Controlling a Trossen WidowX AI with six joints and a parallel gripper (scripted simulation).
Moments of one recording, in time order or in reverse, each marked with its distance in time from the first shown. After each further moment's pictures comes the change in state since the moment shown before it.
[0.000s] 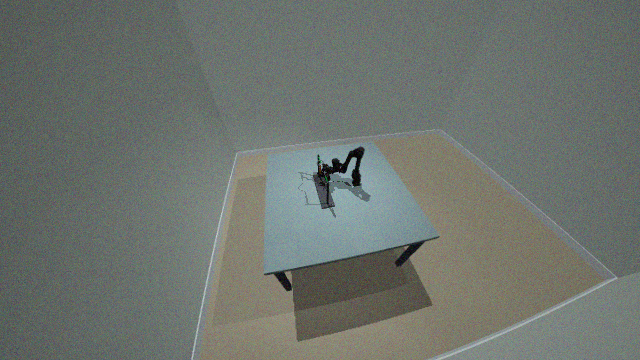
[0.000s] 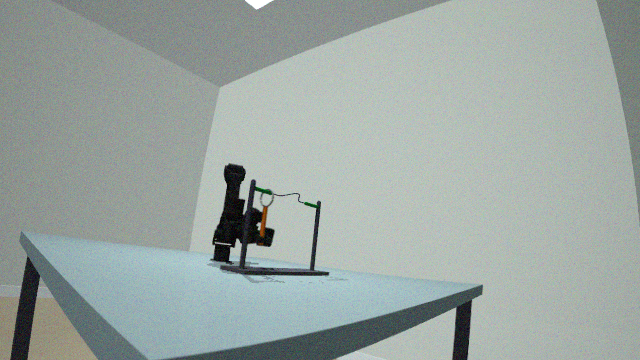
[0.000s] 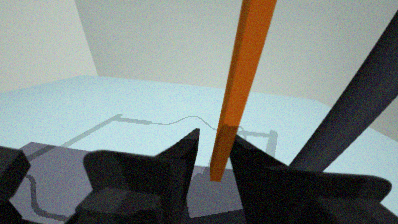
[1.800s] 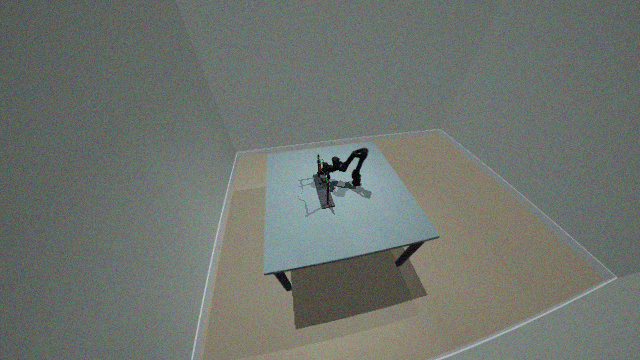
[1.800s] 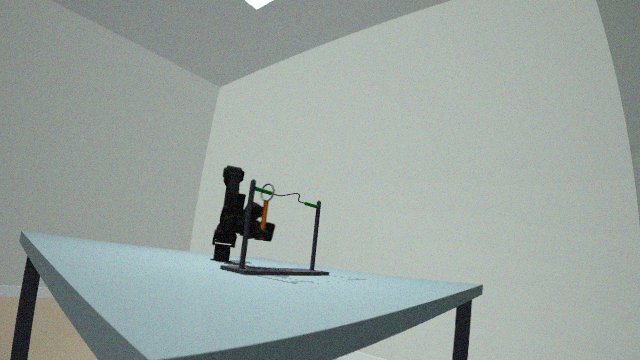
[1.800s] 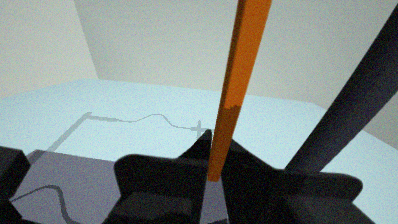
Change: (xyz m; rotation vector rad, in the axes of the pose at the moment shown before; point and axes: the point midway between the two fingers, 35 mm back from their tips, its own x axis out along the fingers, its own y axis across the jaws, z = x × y) arm -0.003 -0.002 0.018 0.000 -0.001 -0.004
